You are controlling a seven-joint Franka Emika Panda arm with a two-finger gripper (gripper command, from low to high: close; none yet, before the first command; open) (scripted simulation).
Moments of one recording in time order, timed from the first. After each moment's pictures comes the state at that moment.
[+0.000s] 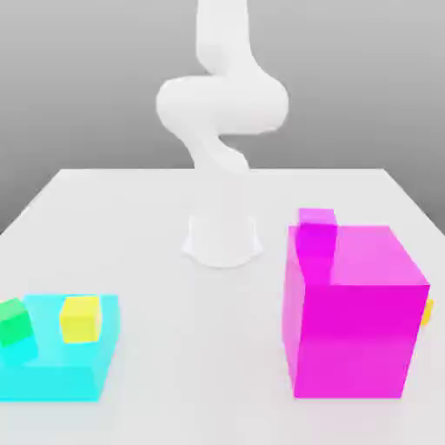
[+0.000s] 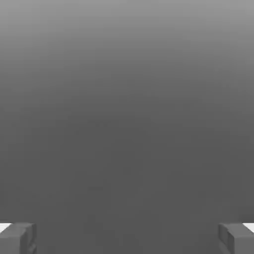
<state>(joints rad) 0.08 -0.71 0.01 -2.34 0.01 2.35 0.70</state>
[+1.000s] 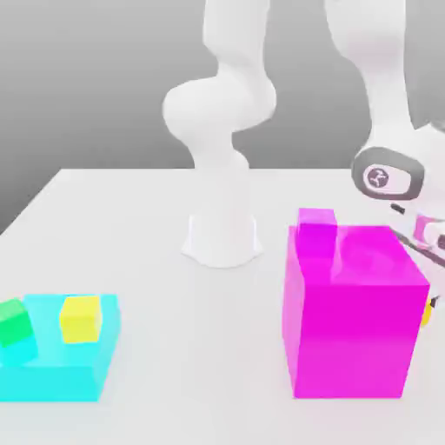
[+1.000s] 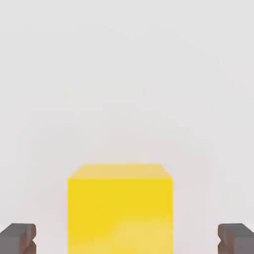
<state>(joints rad) 0.80 0.32 0.12 -2.64 -0.21 2.96 -0.09</state>
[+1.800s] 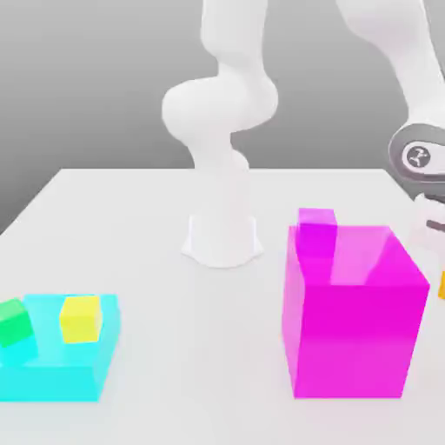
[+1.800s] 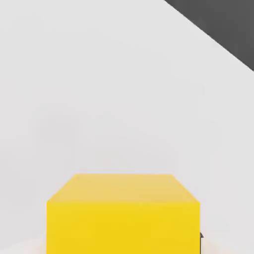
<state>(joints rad) 0.65 0.21 0.23 -2.40 -0.08 2.70 -0.57</state>
